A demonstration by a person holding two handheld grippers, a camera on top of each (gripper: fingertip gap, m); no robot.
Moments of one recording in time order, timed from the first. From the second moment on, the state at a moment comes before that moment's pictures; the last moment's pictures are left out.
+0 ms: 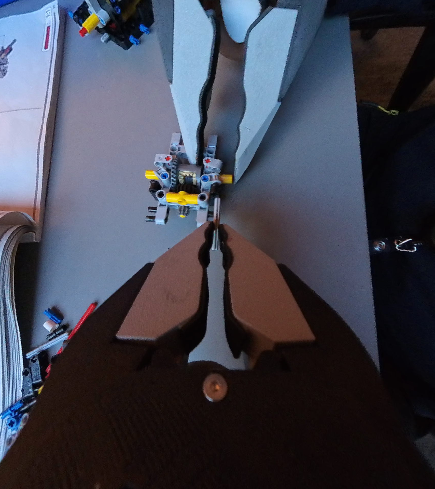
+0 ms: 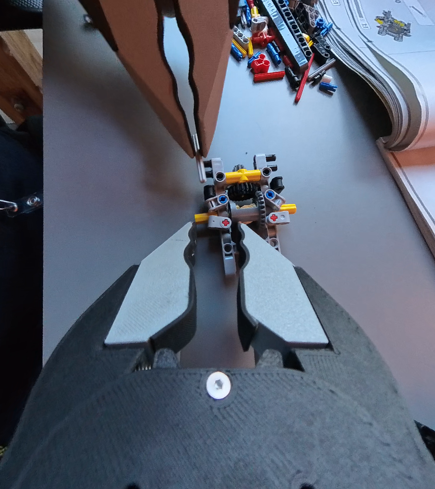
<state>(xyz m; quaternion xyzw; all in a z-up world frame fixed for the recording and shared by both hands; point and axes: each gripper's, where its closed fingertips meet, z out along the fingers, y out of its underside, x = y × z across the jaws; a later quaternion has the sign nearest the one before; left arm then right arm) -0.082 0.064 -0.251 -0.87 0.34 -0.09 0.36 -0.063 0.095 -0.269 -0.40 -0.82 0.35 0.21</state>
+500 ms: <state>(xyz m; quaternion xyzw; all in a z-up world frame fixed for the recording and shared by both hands) -0.078 0.070 -0.253 -0.87 0.35 -0.04 0.35 -0.059 0.099 -0.269 -0.38 -0.83 0.36 0.20</state>
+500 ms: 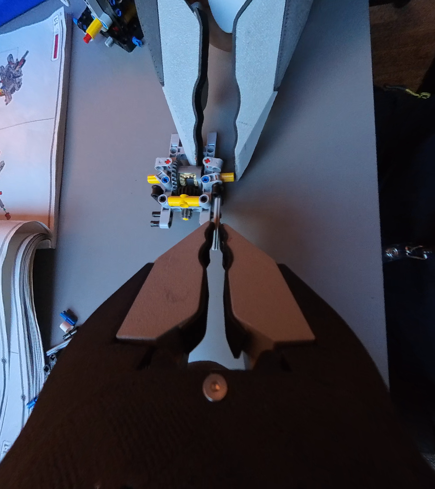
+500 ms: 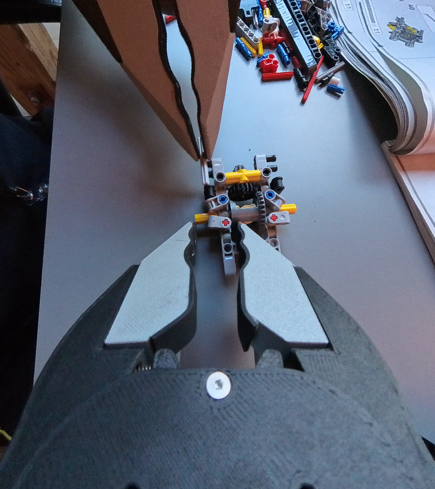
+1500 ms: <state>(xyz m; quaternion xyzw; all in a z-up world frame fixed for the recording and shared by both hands) -0.083 0.074 -0.252 -0.82 0.42 0.14 0.35 -0.062 0.099 -0.268 -0.39 -0.83 0.36 0.17</state>
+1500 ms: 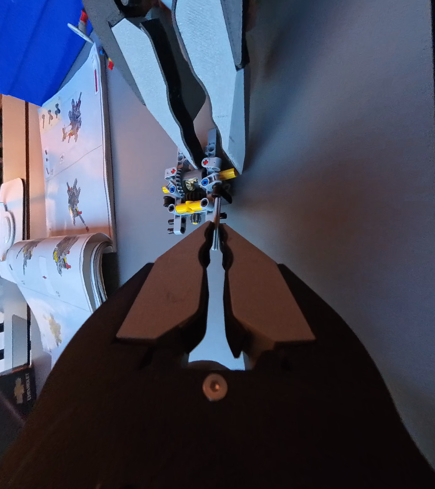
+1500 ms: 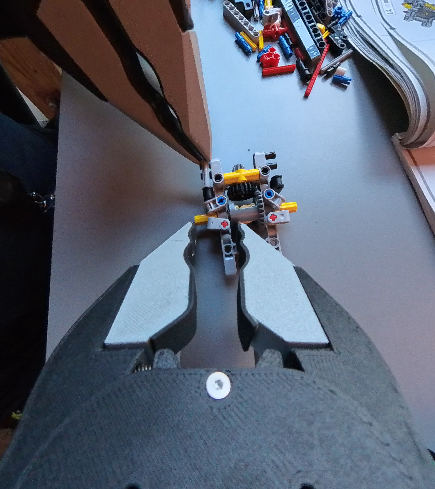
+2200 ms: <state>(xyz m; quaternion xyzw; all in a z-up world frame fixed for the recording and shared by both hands) -0.082 0.075 -0.248 -0.82 0.38 0.22 0.36 -0.061 0.099 -0.268 -0.41 -0.82 0.36 0.16</state>
